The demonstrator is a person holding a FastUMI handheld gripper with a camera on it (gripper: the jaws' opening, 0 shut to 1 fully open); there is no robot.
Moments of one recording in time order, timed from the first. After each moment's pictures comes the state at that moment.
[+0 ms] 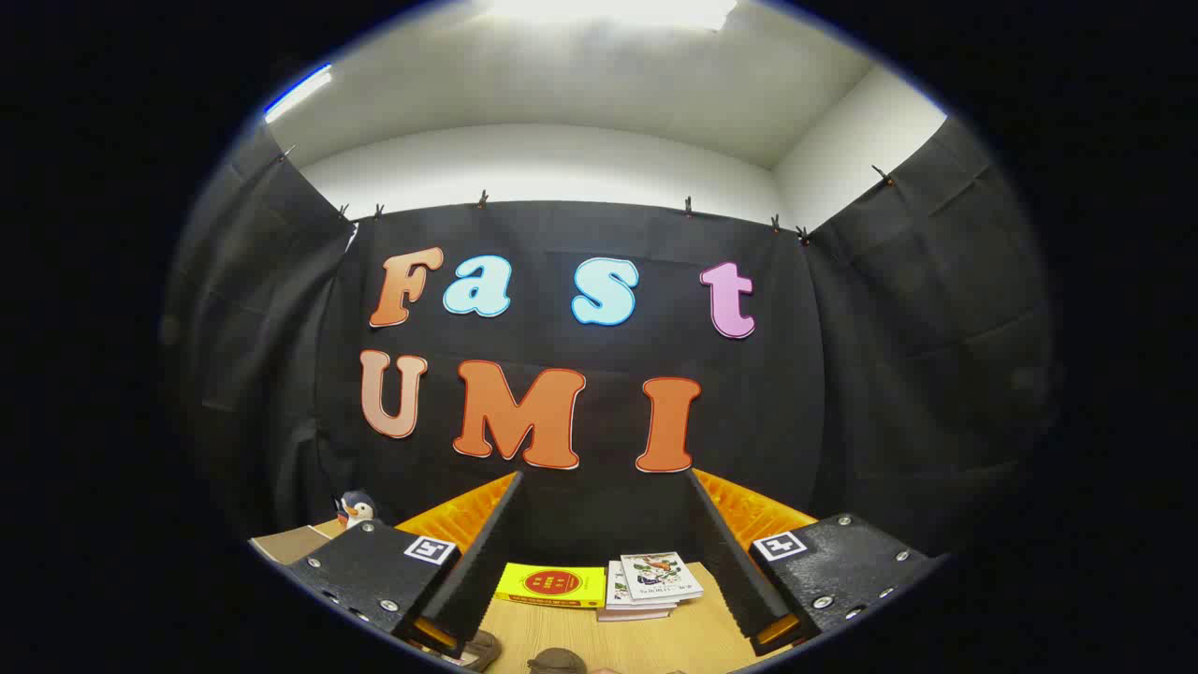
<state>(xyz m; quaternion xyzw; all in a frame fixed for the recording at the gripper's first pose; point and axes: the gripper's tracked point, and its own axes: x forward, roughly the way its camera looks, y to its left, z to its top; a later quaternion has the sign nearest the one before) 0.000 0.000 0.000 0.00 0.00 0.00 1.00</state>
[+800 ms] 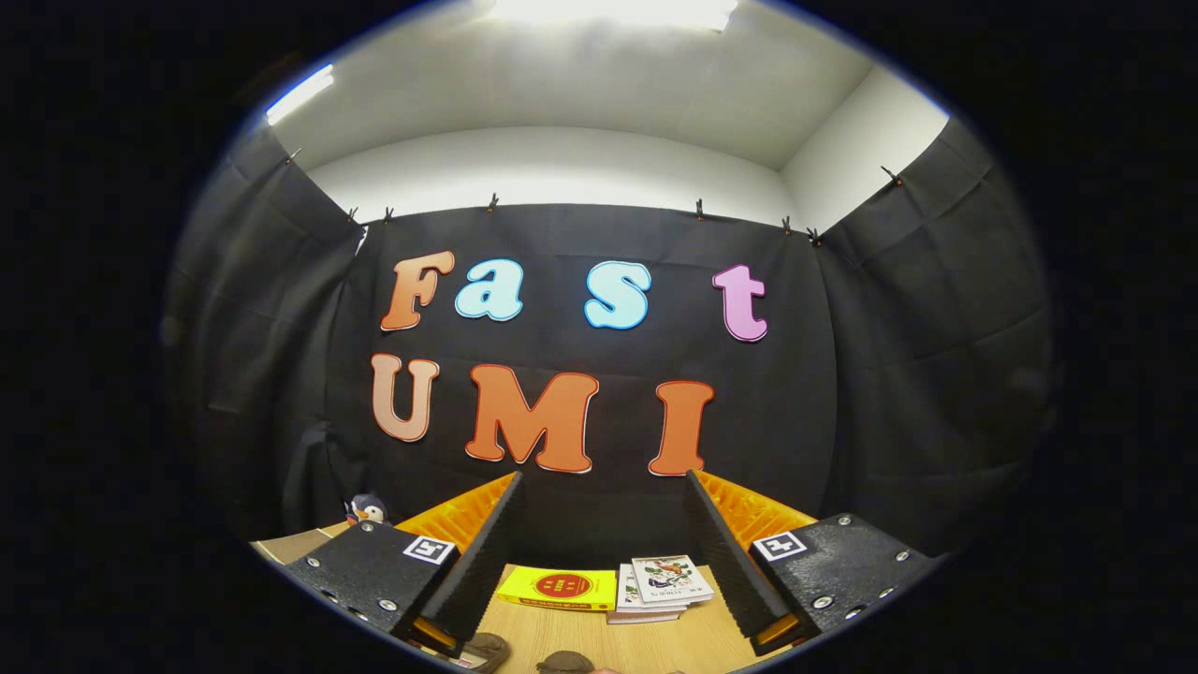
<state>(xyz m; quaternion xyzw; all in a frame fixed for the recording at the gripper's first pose) 0.001 0.015 0.006 0.00 0.00 0.02 1.00</state>
